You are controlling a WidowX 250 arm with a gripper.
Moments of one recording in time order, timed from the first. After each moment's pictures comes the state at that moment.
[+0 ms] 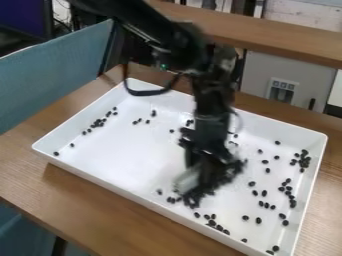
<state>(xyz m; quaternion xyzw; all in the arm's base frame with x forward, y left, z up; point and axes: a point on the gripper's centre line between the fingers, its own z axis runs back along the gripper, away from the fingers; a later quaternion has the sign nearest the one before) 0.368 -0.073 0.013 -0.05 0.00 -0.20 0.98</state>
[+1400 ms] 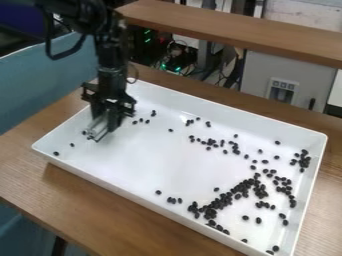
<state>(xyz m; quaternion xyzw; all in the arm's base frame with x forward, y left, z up) 0.386 0.156 0.027 0.06 0.01 0.07 1.00</state>
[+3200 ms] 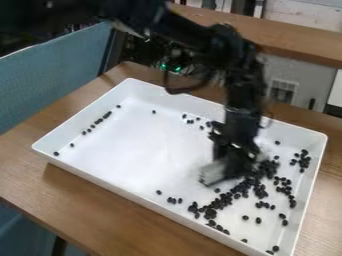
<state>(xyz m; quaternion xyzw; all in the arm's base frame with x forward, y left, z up) 0.391 -0.102 0.014 -0.05 0.02 -0.28 0.96</state>
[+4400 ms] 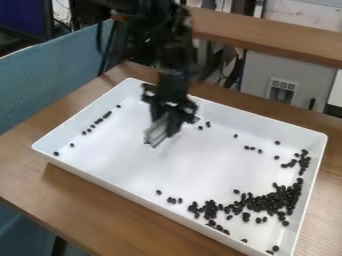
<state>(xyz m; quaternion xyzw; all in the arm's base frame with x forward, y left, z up) 0.404 0.052 0.046 0.05 -0.02 -0.03 1.00</state>
